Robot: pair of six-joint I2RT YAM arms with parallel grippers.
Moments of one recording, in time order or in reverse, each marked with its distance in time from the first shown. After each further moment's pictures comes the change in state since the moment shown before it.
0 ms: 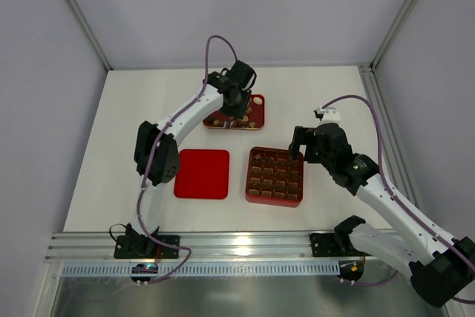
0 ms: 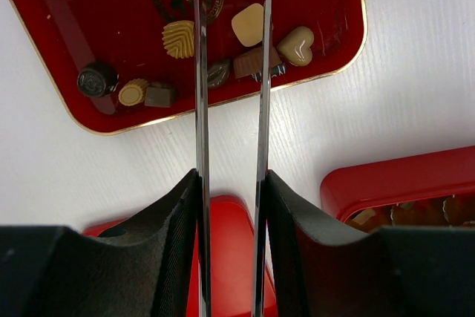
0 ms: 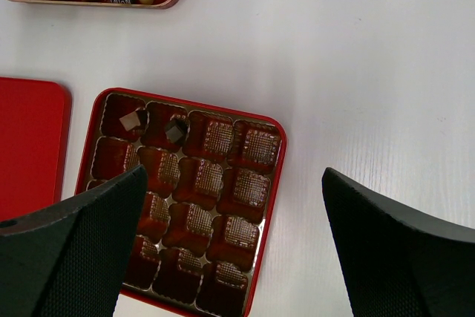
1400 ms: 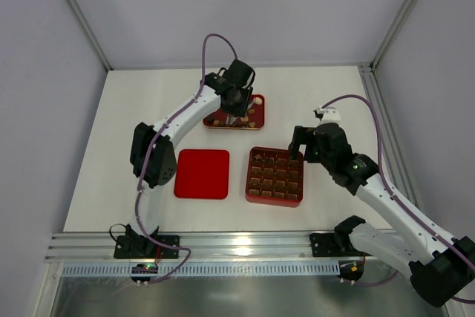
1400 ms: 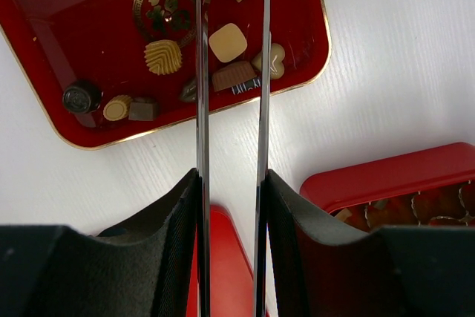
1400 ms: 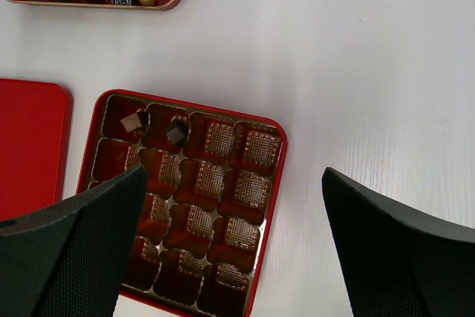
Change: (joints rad) left arm 0.000 -0.045 -0.051 0.087 0.045 -0.006; right arm 0.000 0.002 0.000 0.007 0.000 0.000
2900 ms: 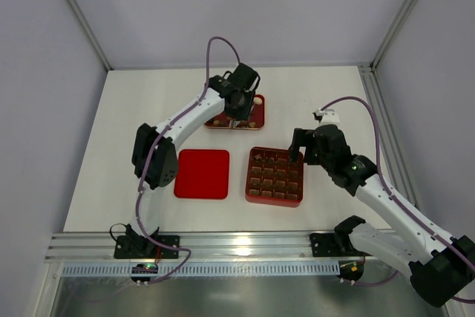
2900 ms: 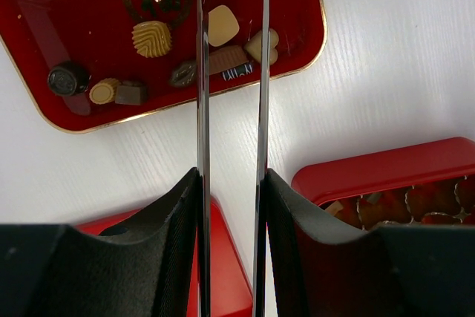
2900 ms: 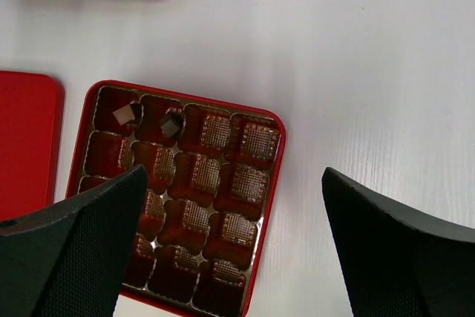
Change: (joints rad) left arm -0.035 0.000 -0.005 -0.023 -0.036 -0.050; right arm -0.002 0.000 -0.024 0.002 -0.005 0.002
